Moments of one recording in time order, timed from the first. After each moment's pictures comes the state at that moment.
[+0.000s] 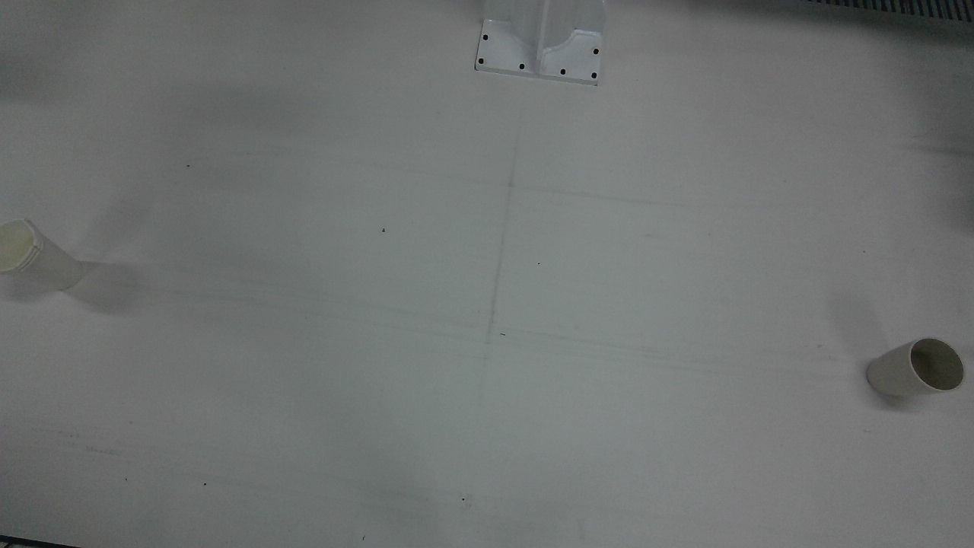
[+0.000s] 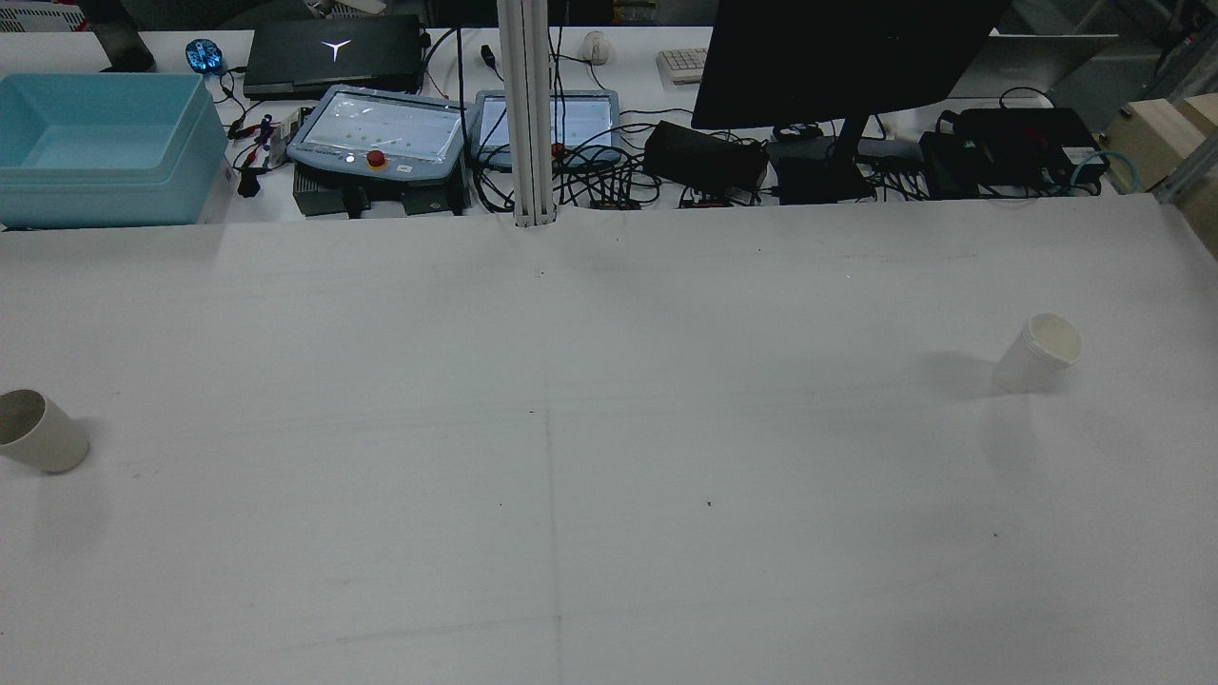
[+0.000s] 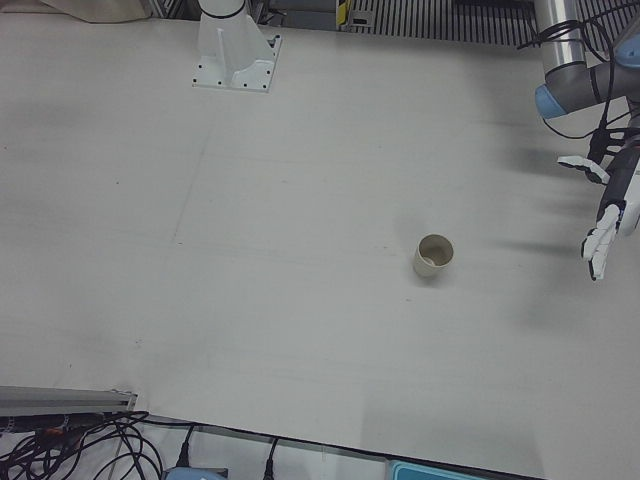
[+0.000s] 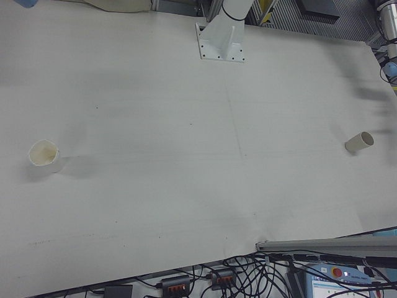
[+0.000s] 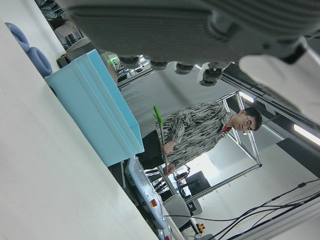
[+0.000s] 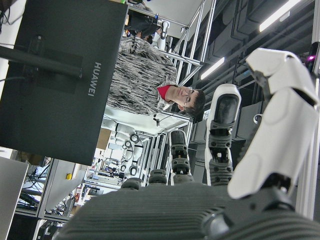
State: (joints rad) left arm -1.49 -1.36 -1.34 -0.74 1.80 0.45; right arm 1.56 -1.76 1.79 -2.91 -1.54 -0.20
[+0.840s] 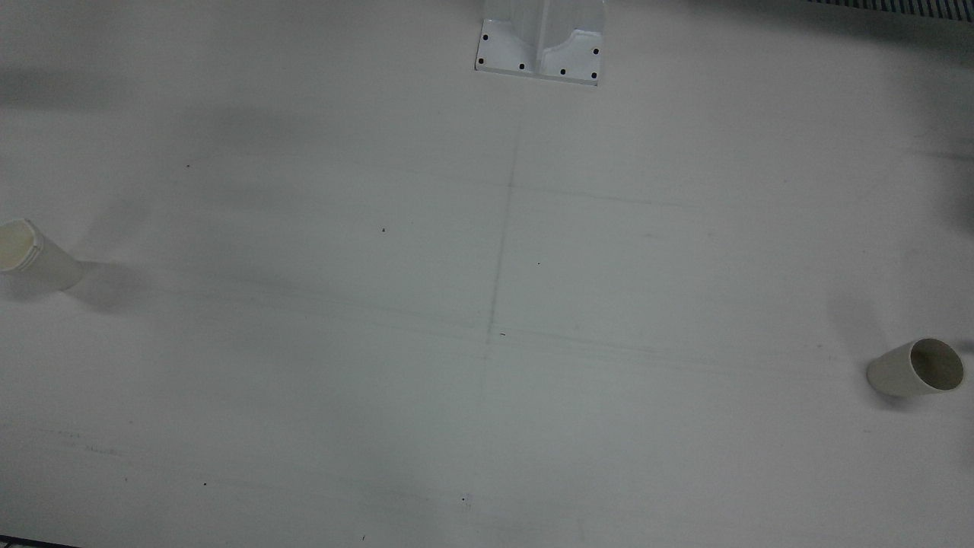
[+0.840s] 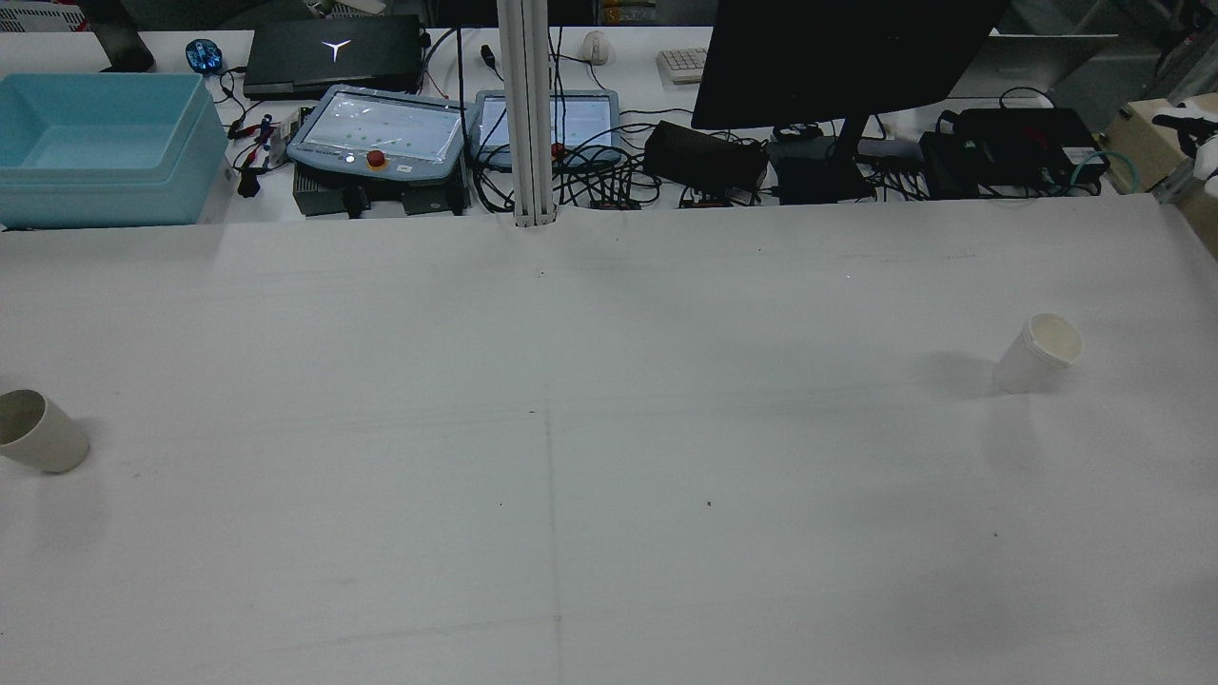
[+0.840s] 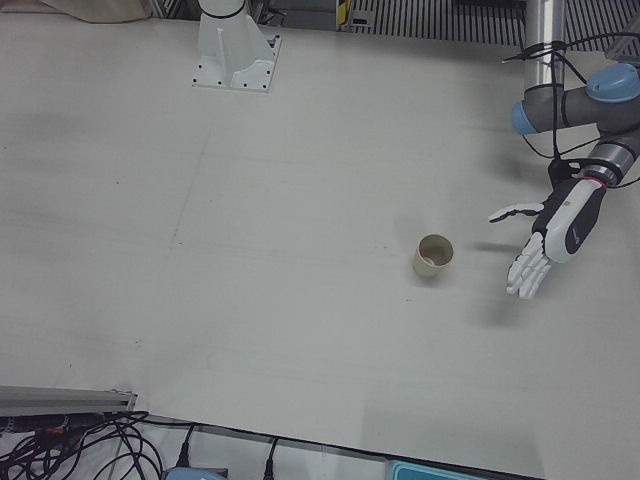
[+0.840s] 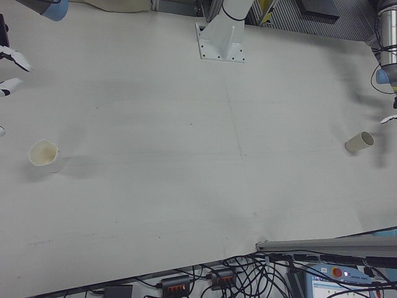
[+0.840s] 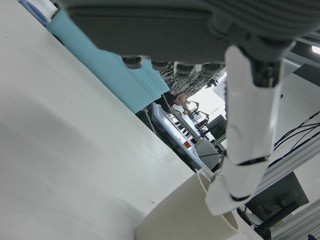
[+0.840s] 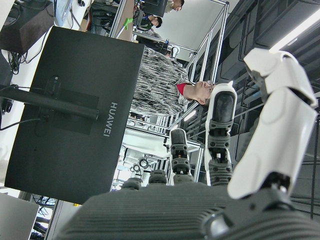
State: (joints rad) left arm -1.32 -1.44 -1.29 -0.68 1.83 0.71; right arm 1.38 -1.74 1.81 -2.93 -1.46 -0.25
